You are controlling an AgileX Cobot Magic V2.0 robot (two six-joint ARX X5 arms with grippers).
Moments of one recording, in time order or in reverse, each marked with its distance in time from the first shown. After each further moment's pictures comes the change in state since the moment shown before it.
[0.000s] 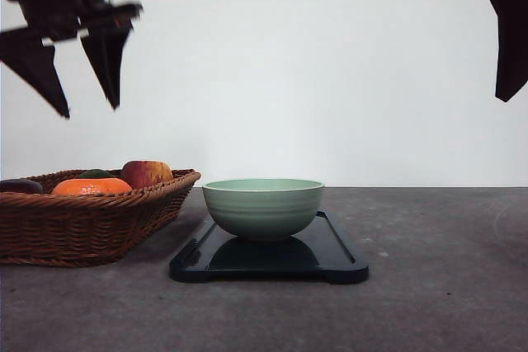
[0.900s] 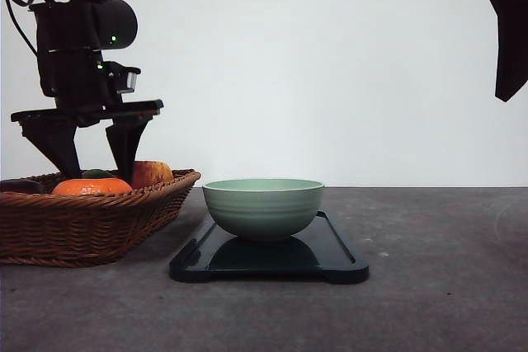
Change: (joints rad) left_arx 0.000 0.234 0.005 0.132 -0.080 -0.004; right_arx 0.000 0.000 0.000 0.000 0.000 0.004
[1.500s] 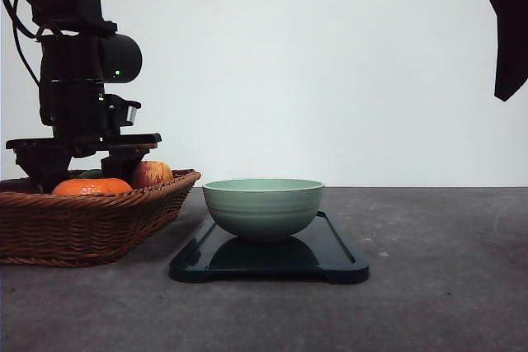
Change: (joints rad) left_arx 0.000 0.070 0.001 -0.019 -0.006 -0.011; right_arx 0.000 0.000 0.000 0.003 0.000 0.000
